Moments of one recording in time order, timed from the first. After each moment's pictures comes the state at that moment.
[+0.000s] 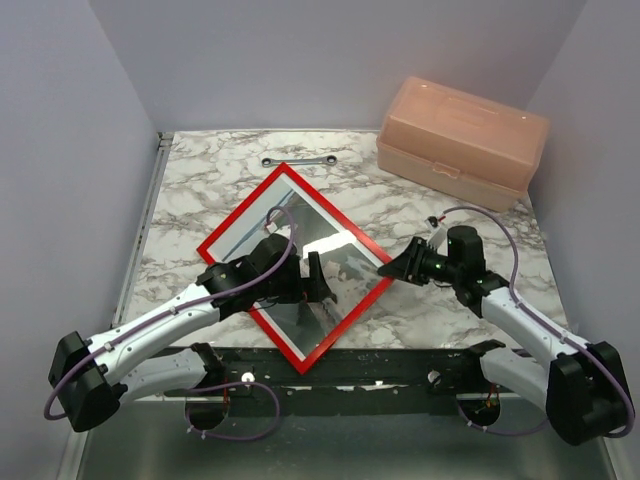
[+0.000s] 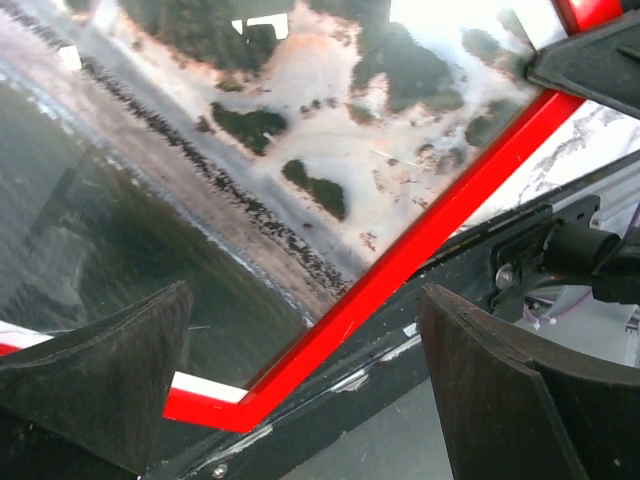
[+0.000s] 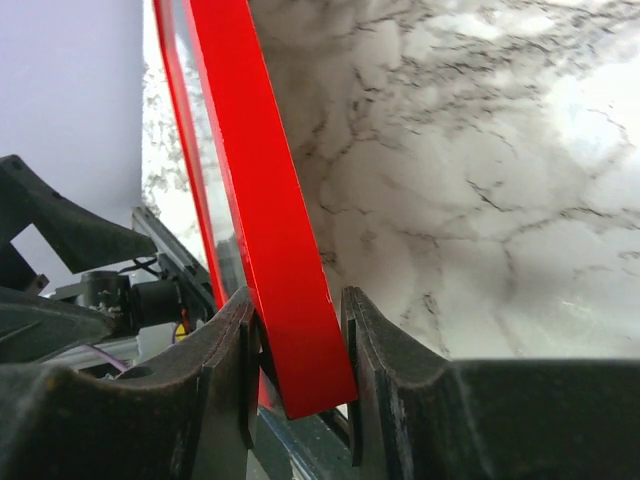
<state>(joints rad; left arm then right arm) -0.88 1.01 0.79 -0.55 0.02 -0.84 0.31 1.01 0.43 0.03 -0.57 0.71</state>
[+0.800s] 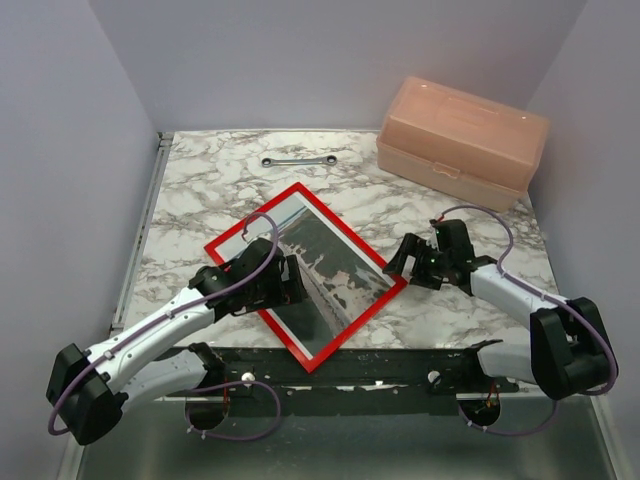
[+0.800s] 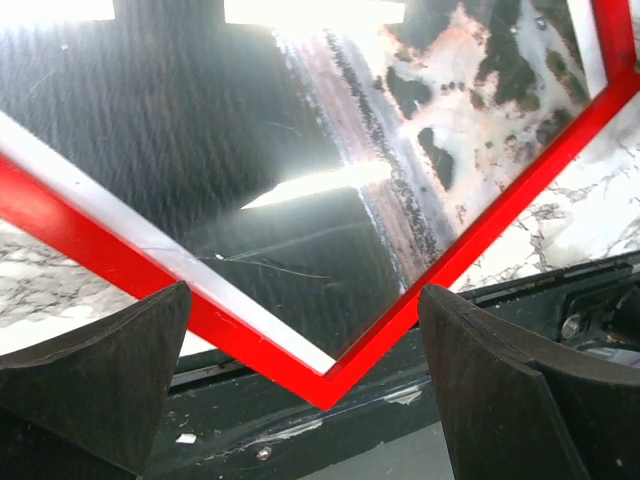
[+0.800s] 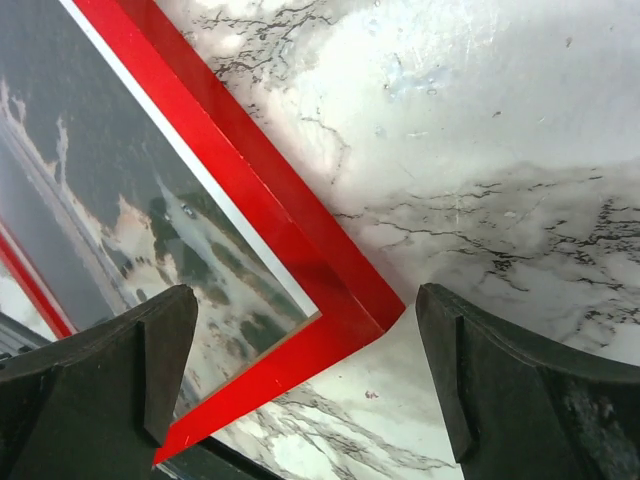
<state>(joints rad) -0.77 0.97 0.70 -0.67 -0.03 -0.88 0.27 1.25 0.52 -0.15 -0.31 0.62</state>
